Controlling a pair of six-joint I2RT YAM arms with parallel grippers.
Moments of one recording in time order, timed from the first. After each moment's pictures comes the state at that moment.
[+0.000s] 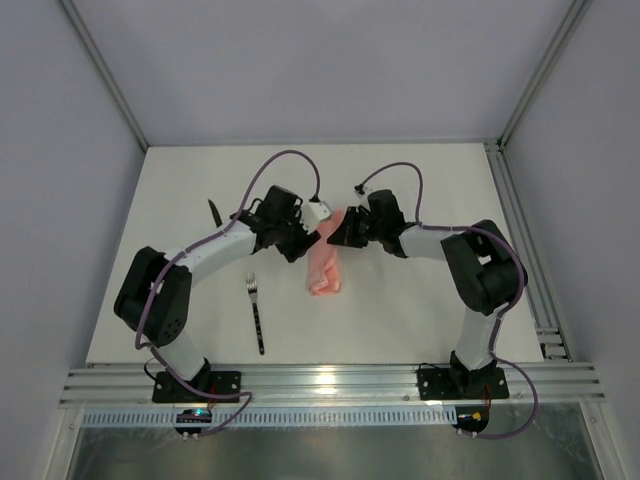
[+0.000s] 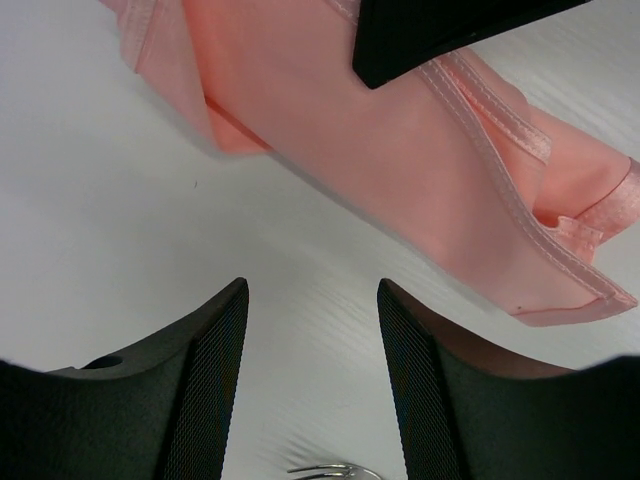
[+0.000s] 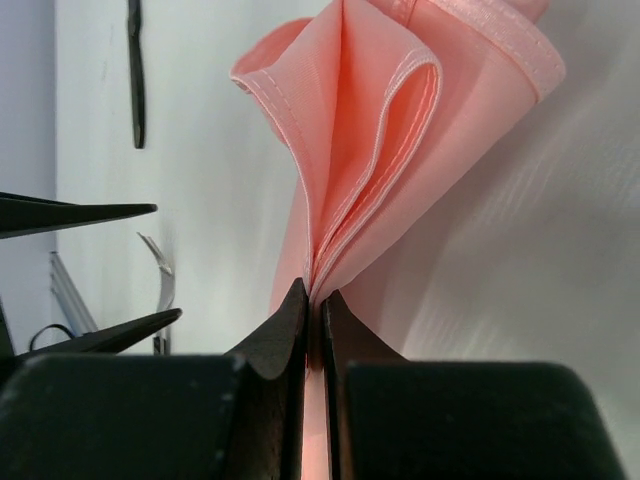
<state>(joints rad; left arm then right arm) -0.56 1.67 1.13 -0.38 0.18 0.42 0.46 1.87 0.96 0.31 -0.46 0.65</state>
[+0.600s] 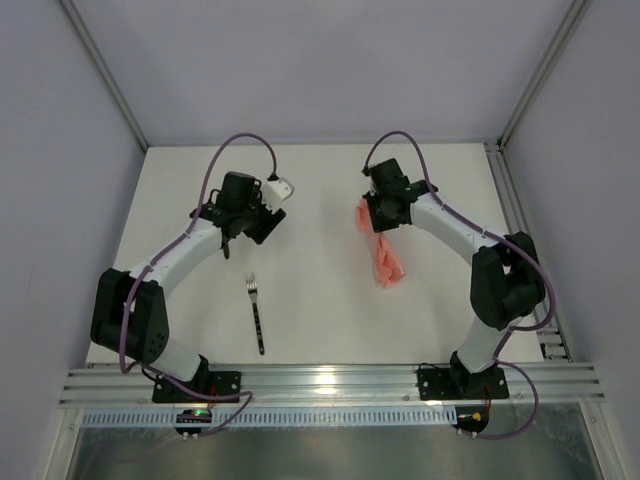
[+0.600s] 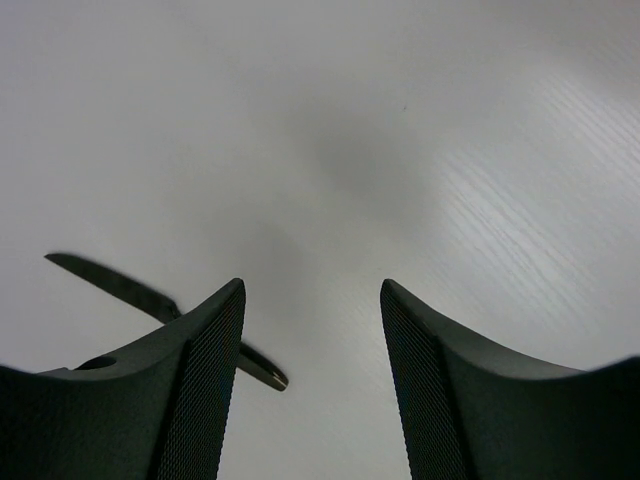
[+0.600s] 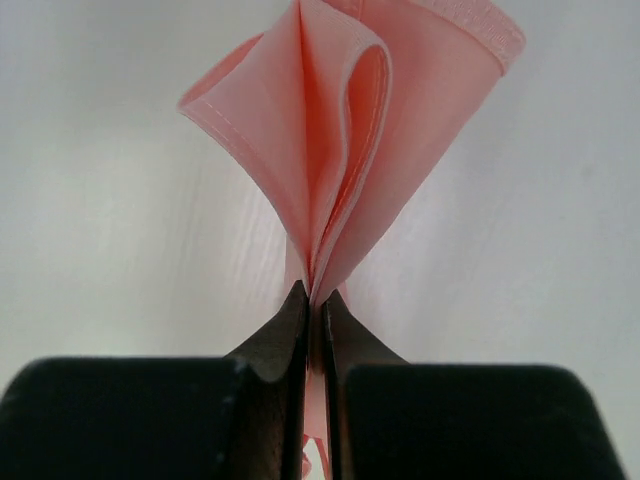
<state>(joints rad) -0.38 1.53 1.11 -0.39 0.11 0.46 0.45 1.73 1.32 -0.57 0.02 0.17</state>
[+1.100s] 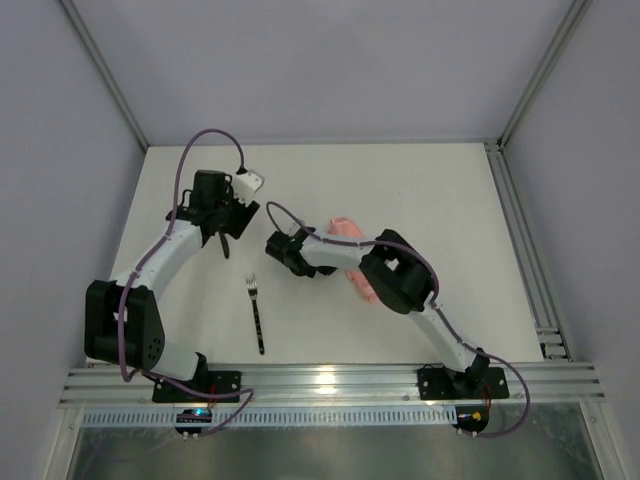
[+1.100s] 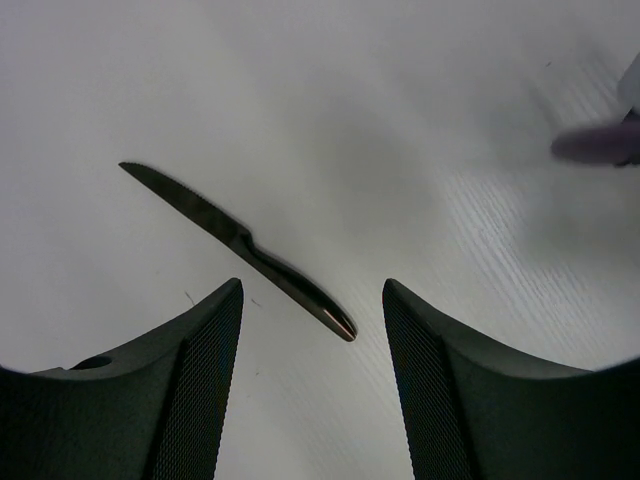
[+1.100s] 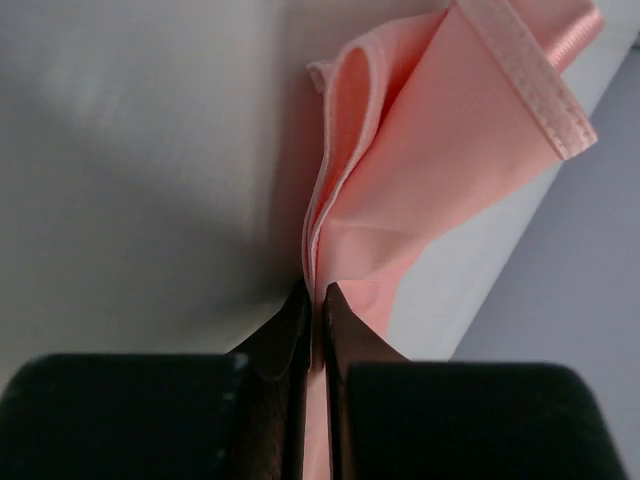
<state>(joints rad) -0.20 1.47 1.07 -0.38 0.09 0.47 0.92 2.30 1.71 -0.92 0.78 0.18</state>
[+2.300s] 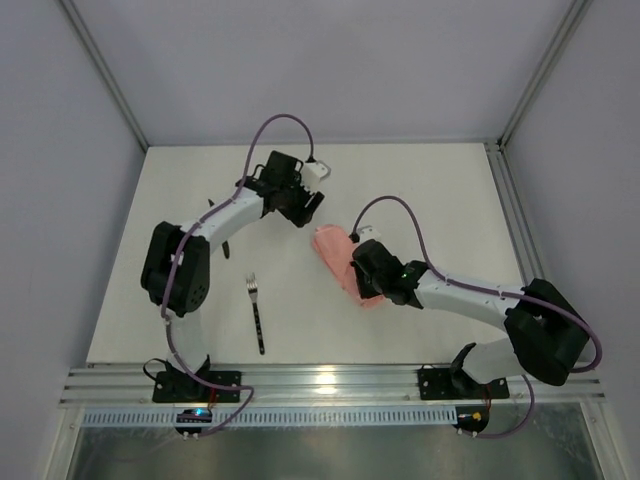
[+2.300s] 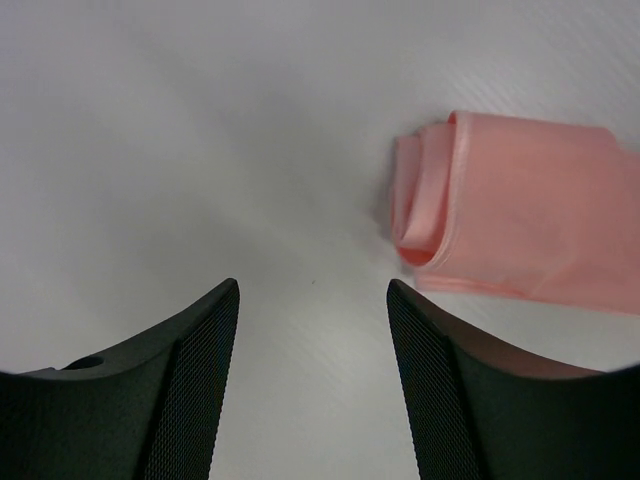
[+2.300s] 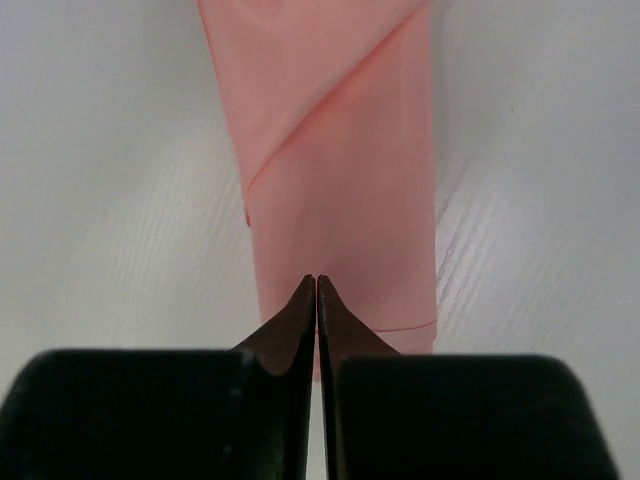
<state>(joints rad) -0.44 1.85 1.45 -0.43 0.19 0.33 0.86 1.37 0.76 -0.27 0.25 0.40</state>
